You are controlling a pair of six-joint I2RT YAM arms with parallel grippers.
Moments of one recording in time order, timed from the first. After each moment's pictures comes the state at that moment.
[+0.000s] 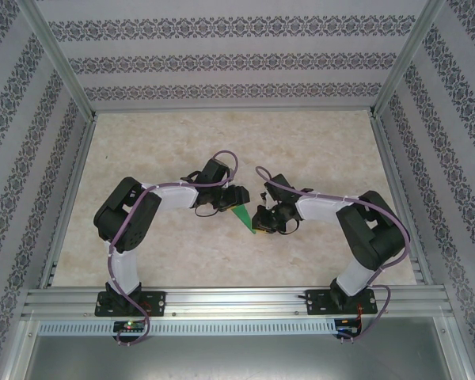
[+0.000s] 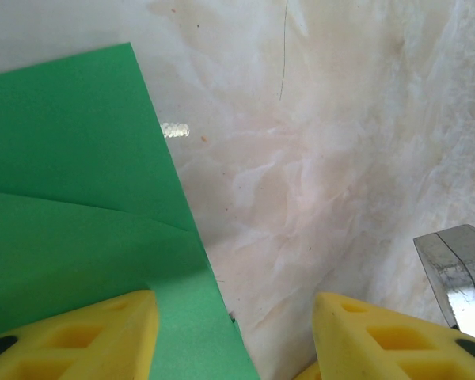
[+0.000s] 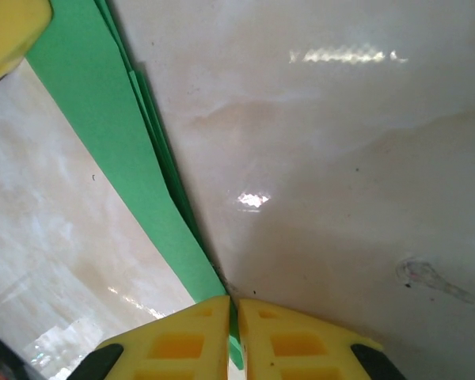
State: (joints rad) left arm -0.61 1.92 1.07 -0.07 0.44 -0.84; right arm 0.58 1.68 0.80 -0.35 -0.44 0.66
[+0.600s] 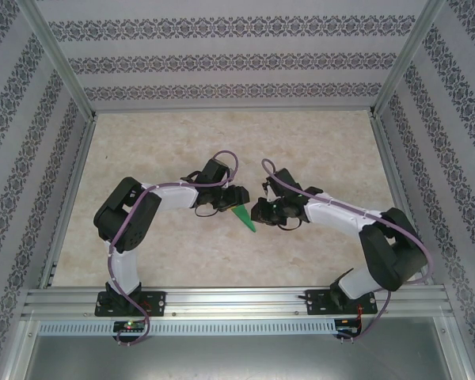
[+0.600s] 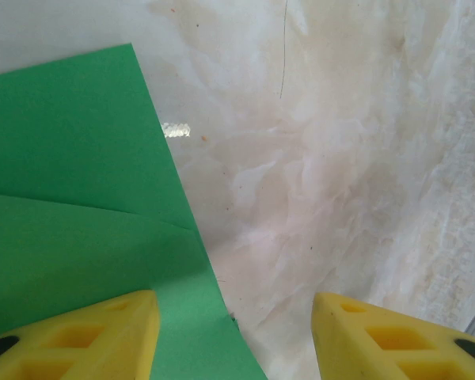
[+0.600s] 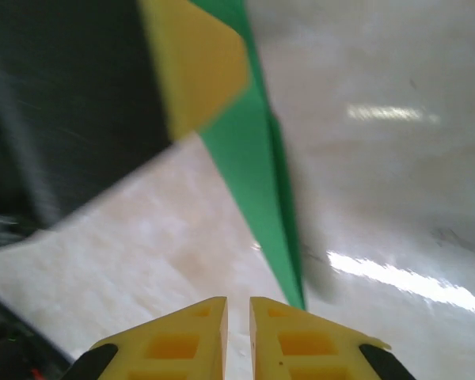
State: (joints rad) left arm -0.61 1.92 1.07 -0.07 0.44 -0.84; right arm 0.59 1.49 0.81 -0.35 -0.40 0.72
